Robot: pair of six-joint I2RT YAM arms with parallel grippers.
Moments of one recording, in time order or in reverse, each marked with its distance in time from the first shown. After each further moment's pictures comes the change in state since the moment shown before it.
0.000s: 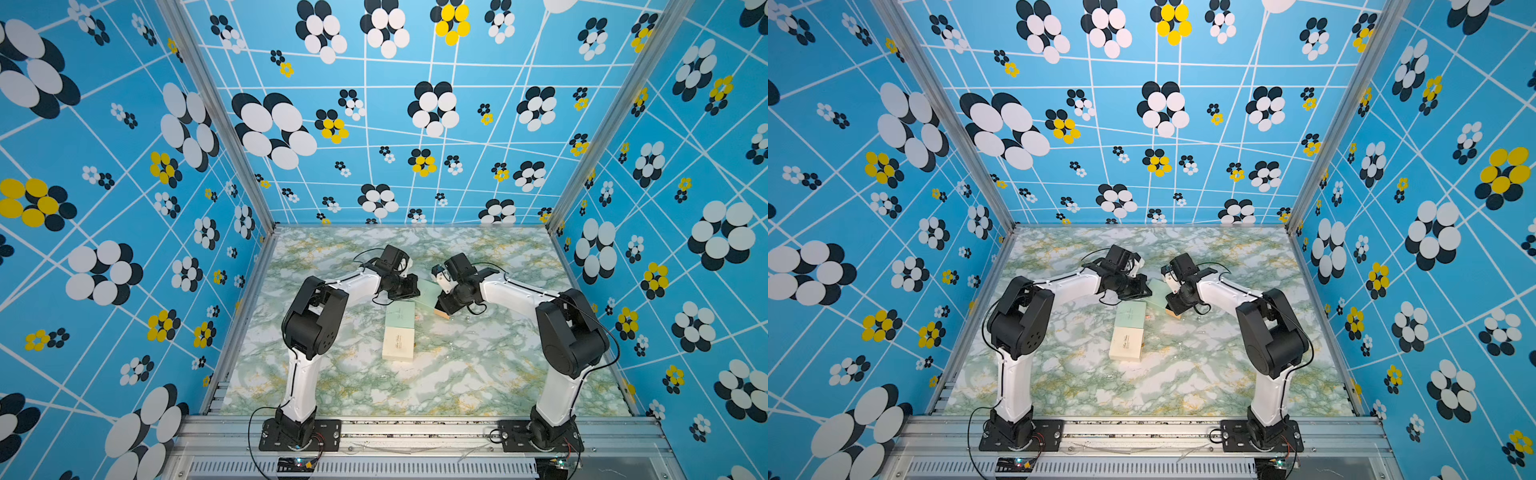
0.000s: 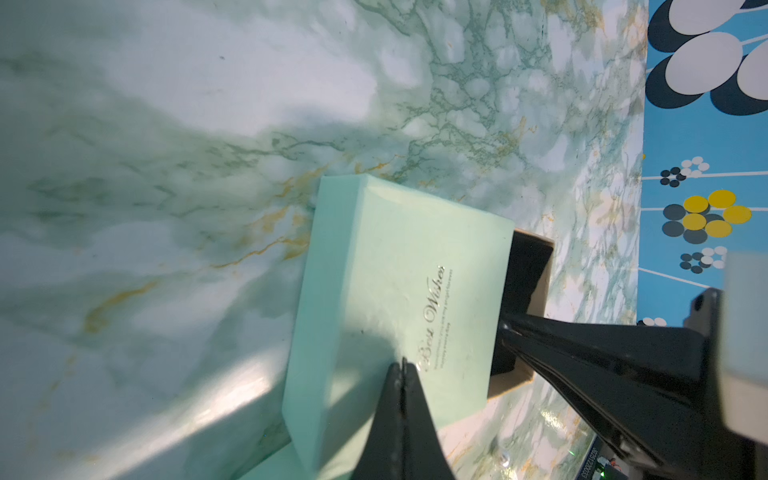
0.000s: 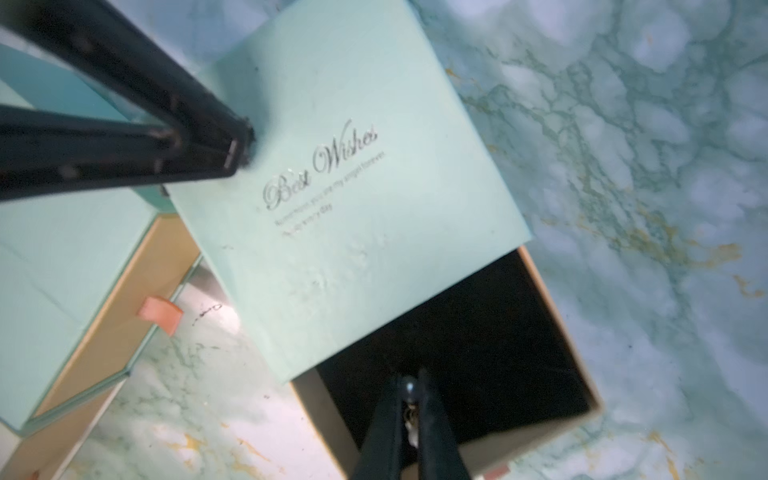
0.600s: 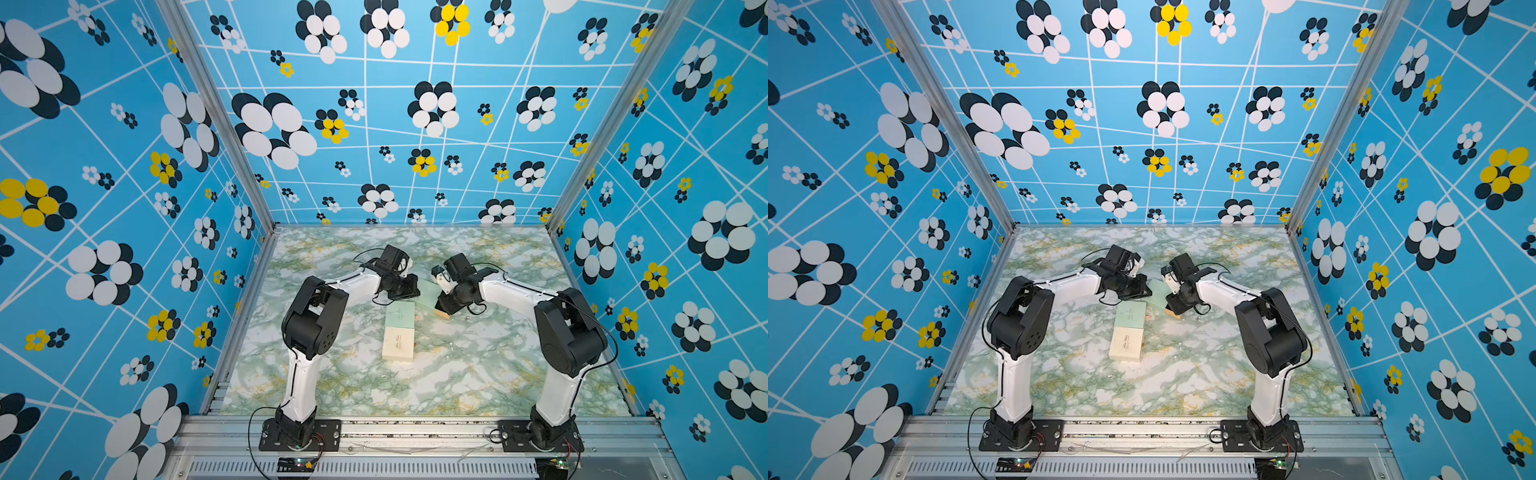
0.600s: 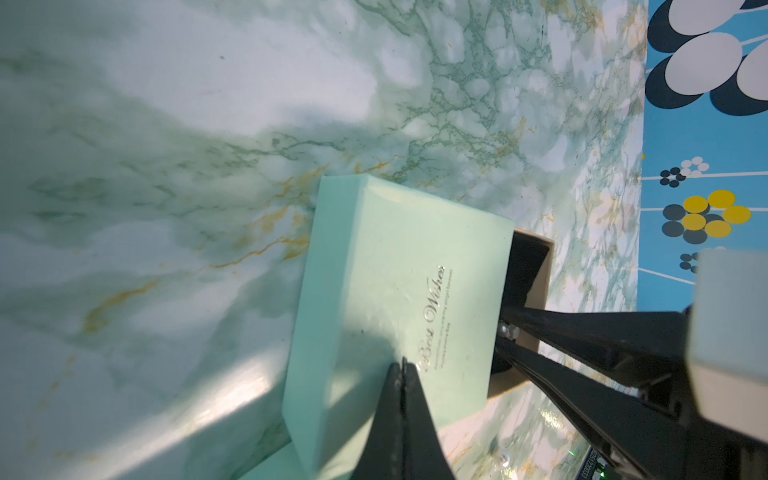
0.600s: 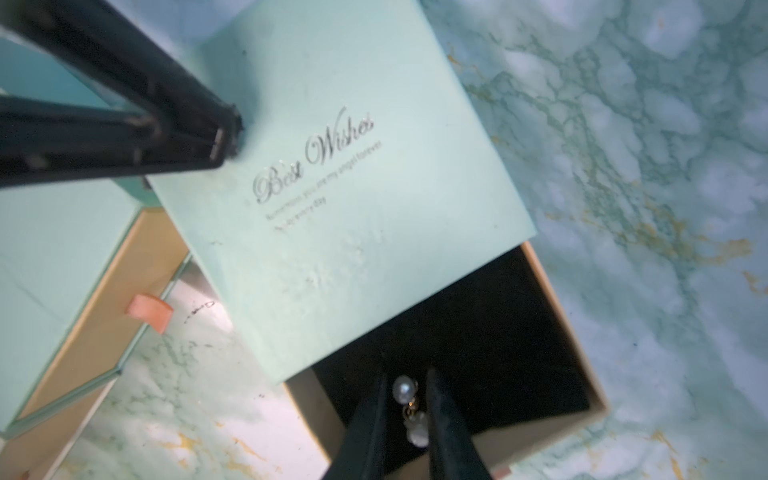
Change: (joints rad) left arm 0.000 0.000 -0.001 0.000 0.000 0.000; right arm 0.000 0.013 0.011 -0.021 0.004 0.000
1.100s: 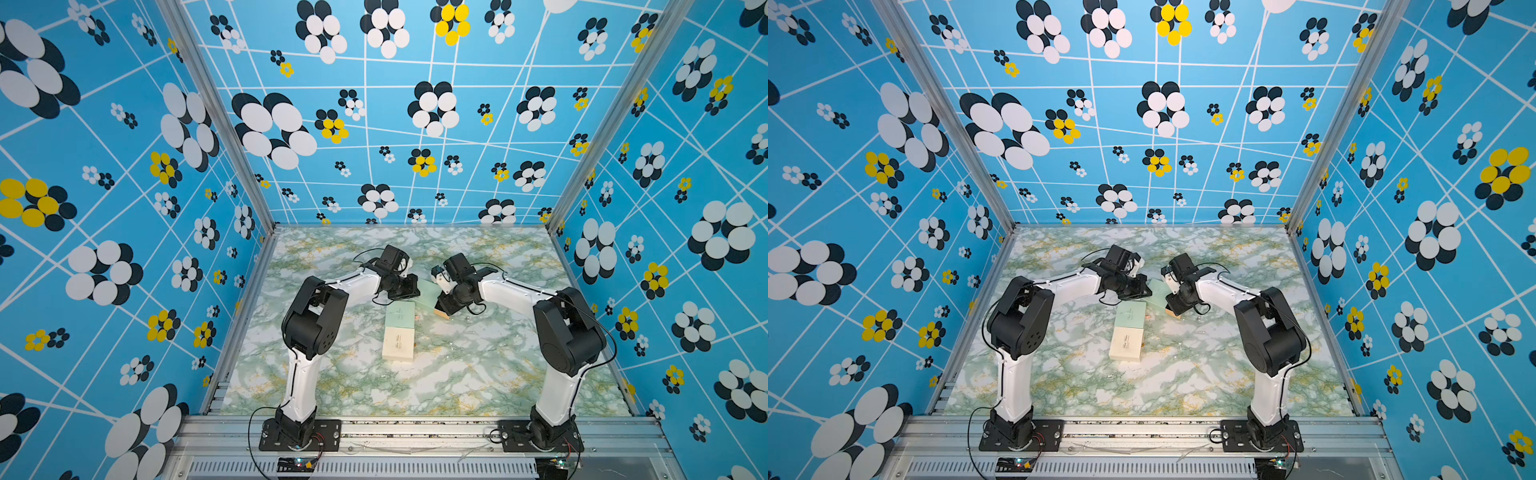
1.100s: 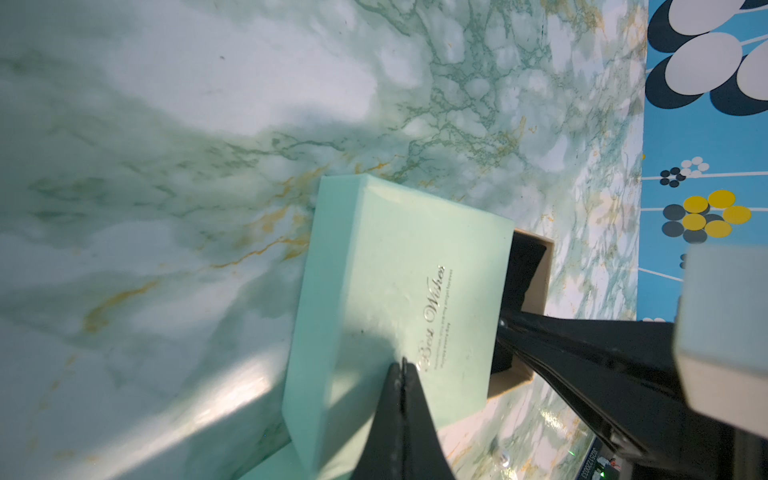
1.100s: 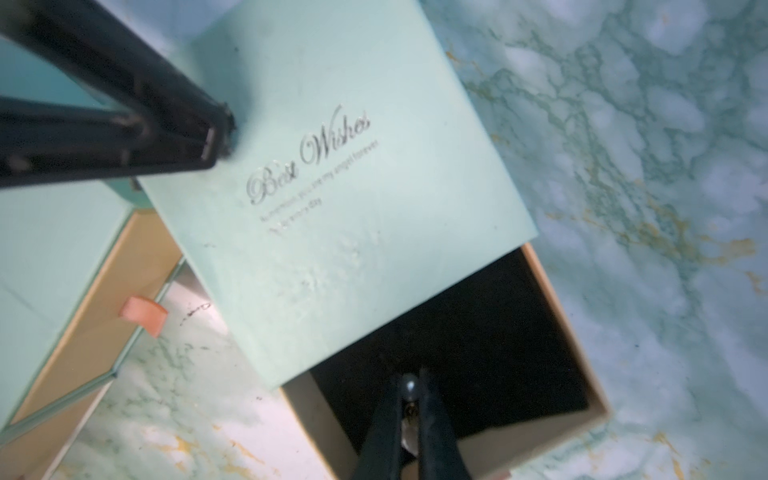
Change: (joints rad) left arm 0.000 0.000 0.000 0.000 0.000 0.000; right arm 0.000 0.005 0.004 -0.002 0.002 0.000
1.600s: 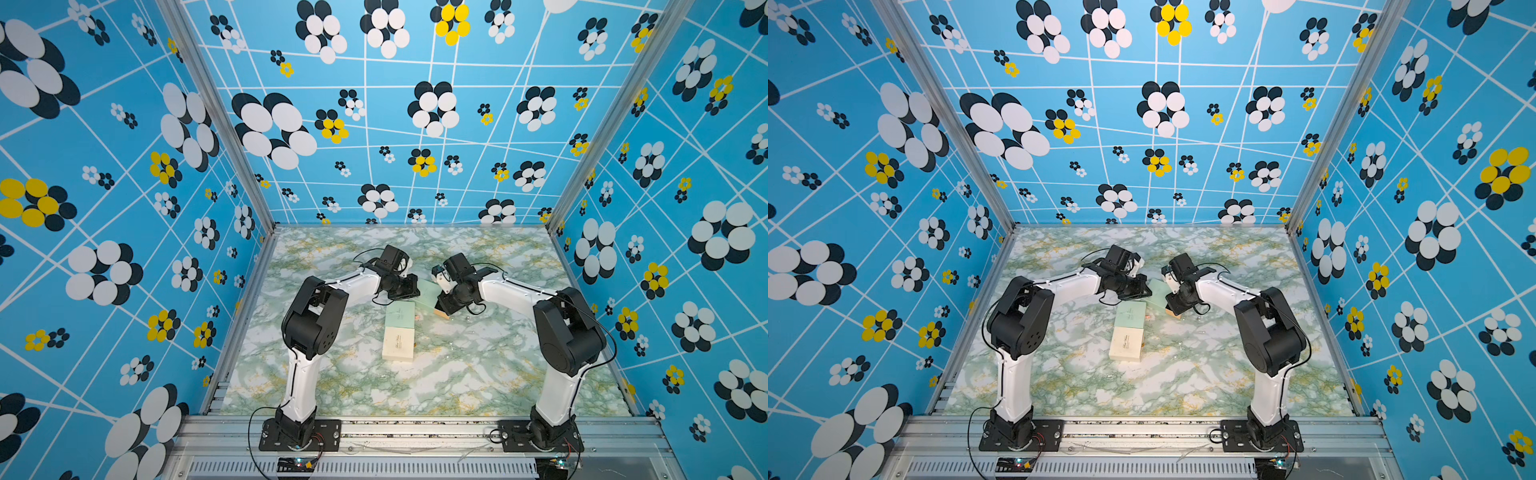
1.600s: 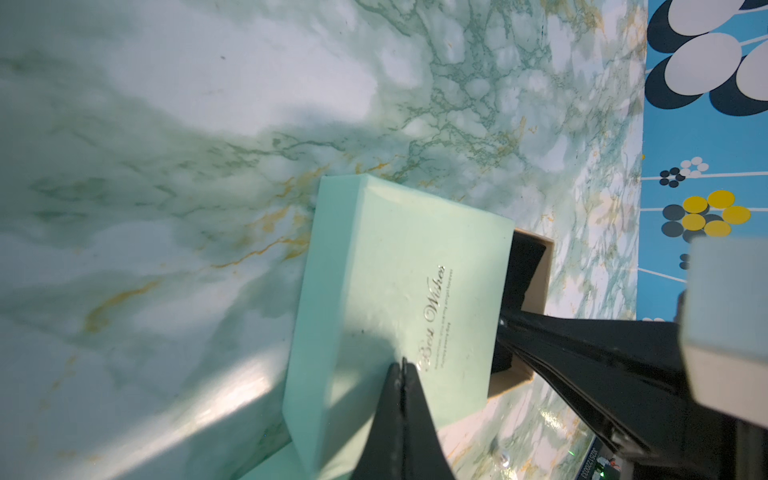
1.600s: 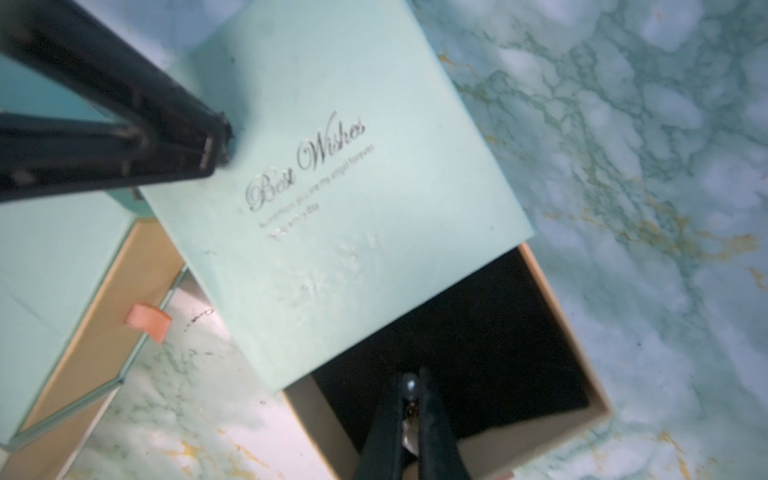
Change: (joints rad) left arm 0.001 -0.001 -0.004 0.004 0.001 0.000; right arm 0.000 0.000 0.000 0.005 -0.003 0.024
